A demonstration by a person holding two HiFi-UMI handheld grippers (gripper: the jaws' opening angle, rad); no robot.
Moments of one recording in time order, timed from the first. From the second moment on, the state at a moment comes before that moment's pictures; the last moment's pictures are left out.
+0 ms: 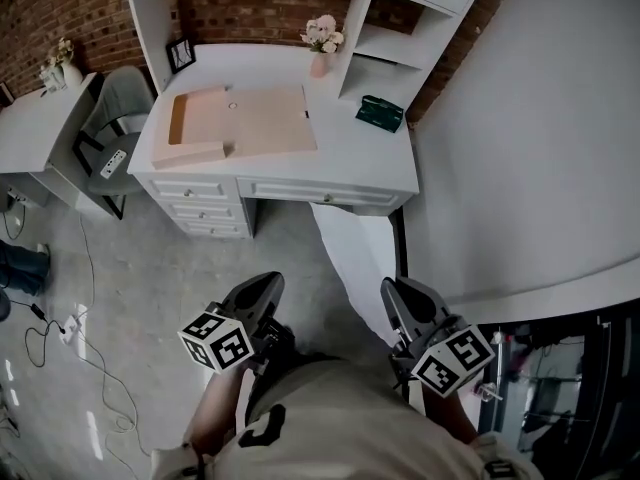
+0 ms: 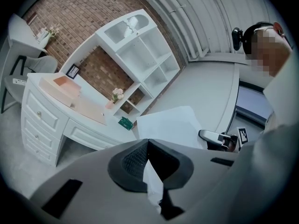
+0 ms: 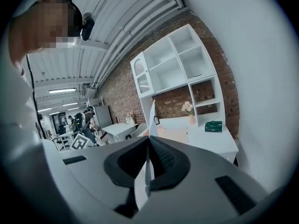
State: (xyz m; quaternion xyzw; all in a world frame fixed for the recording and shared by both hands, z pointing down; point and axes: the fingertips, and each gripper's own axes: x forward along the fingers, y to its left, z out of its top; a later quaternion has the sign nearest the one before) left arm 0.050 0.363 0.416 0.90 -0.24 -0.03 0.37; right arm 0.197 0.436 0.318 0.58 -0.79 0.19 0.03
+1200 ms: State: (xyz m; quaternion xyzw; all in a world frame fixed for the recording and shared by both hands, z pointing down) left arm 0.018 0.335 0.425 0.87 -0.31 -0.05 0.37; right arm 0.177 0.374 0.337 0.50 -0.84 0.21 0.04
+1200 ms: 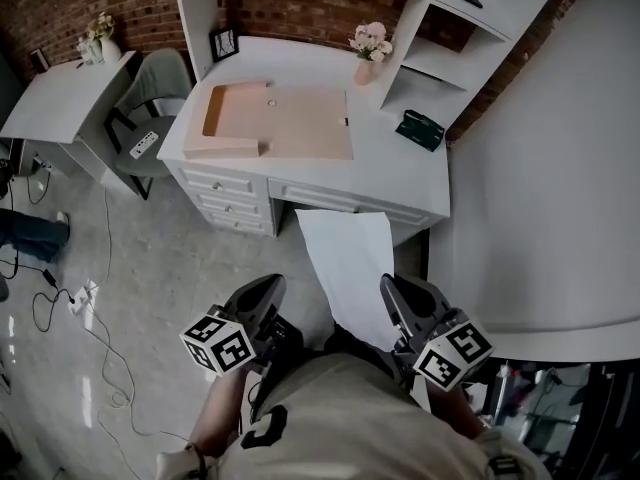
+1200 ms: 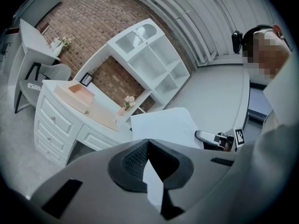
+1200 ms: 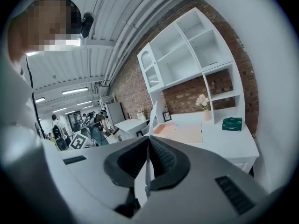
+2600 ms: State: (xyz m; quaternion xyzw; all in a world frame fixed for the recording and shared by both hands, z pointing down) left arm 0.213 0.278 0.402 0.87 -0.37 0.01 0.33; right arm 0.363 0.270 0.356 0.41 -0.88 0.23 -0.03
